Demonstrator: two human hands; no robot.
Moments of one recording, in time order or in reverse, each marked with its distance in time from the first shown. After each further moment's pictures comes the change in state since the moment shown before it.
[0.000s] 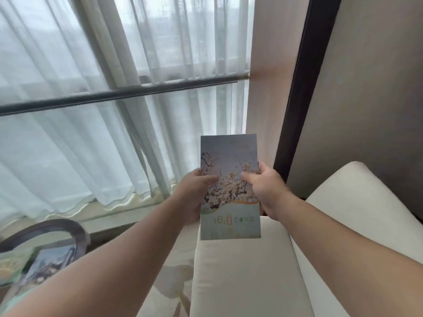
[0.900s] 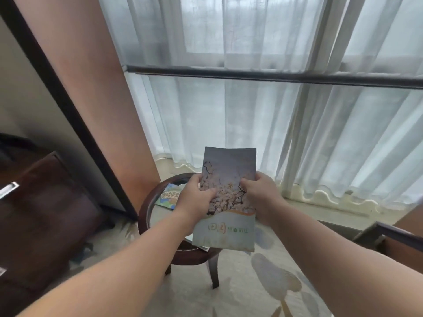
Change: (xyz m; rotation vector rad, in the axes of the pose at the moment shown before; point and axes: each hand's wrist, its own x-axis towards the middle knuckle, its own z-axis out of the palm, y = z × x) left_hand -0.185 -0.030 -0.519 0.184 0.721 0.154; right_hand -0.072 0.128 0.555 -0.238 -0.409 0.116
